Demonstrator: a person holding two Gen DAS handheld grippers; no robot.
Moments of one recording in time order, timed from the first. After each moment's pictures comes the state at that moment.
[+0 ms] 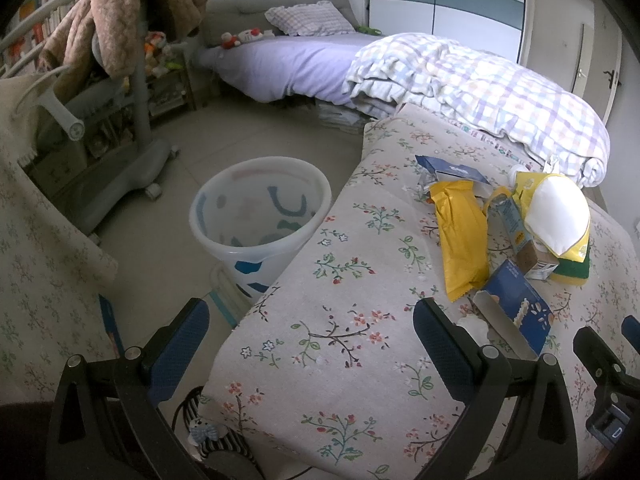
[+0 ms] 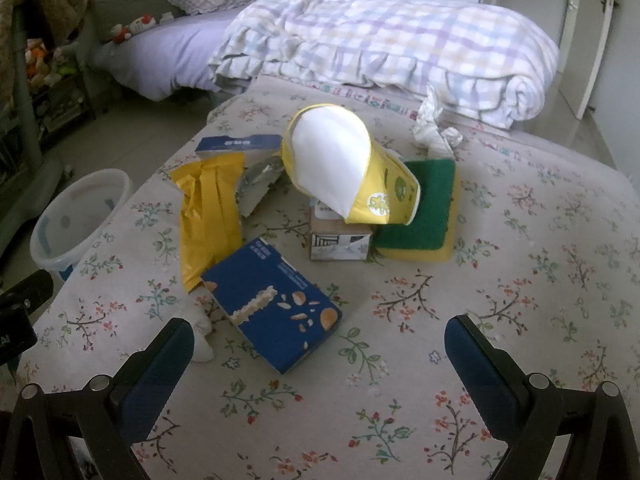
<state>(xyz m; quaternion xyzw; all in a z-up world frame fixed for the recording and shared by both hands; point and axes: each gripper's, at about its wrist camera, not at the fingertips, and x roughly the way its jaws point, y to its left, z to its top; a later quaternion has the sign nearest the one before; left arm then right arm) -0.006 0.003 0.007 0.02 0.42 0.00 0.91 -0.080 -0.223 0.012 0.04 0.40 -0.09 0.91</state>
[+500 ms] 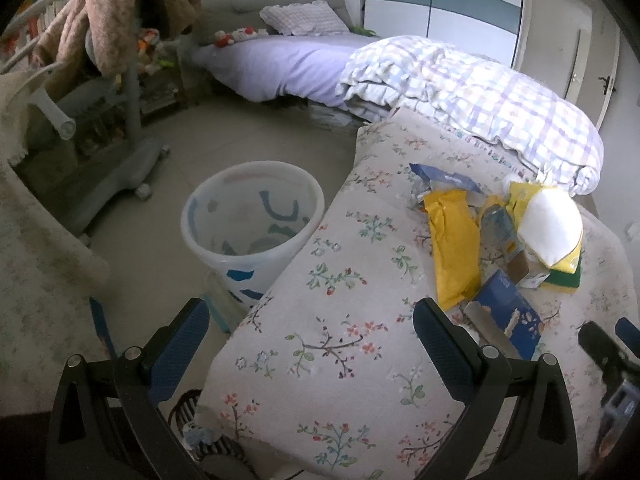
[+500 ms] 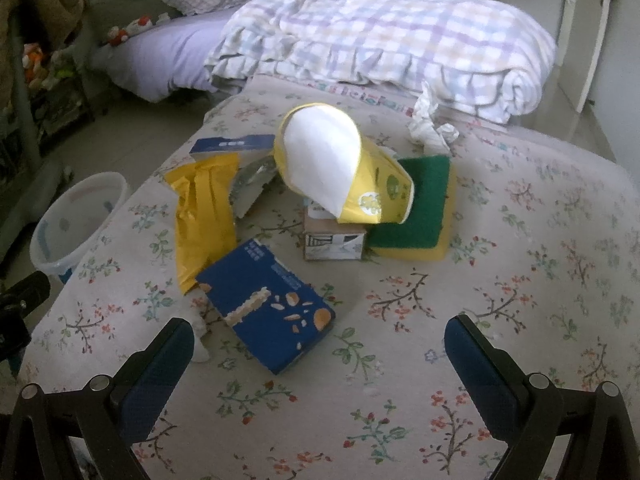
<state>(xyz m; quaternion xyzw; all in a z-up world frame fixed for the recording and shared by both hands) 0.005 0.006 0.014 0.00 0.42 -0.03 0.91 -0.083 -0.226 0.017 0.05 0.40 -0.09 0.91</state>
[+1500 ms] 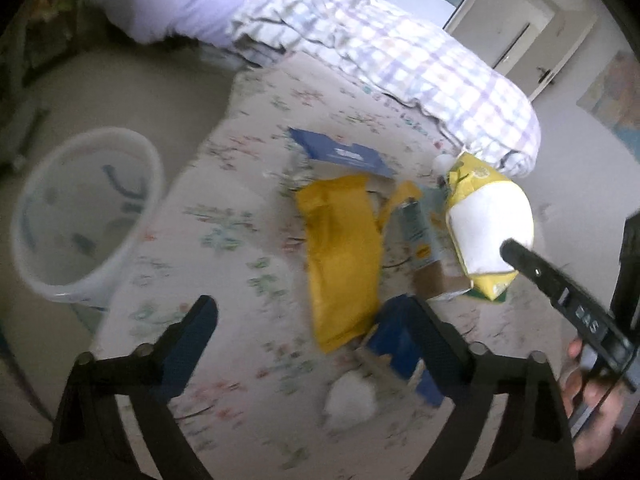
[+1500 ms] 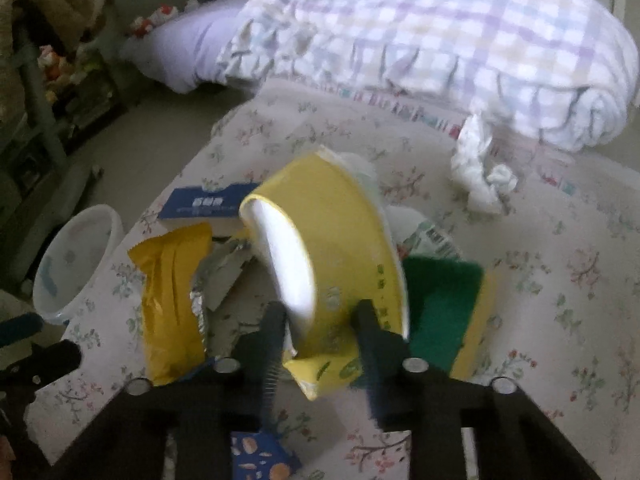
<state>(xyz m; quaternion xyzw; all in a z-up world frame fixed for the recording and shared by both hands) 0.092 -0.058 -0.023 -0.09 0.51 -0.23 0.82 0.024 -0.294 0.012 0.08 0.43 0.01 0.90</state>
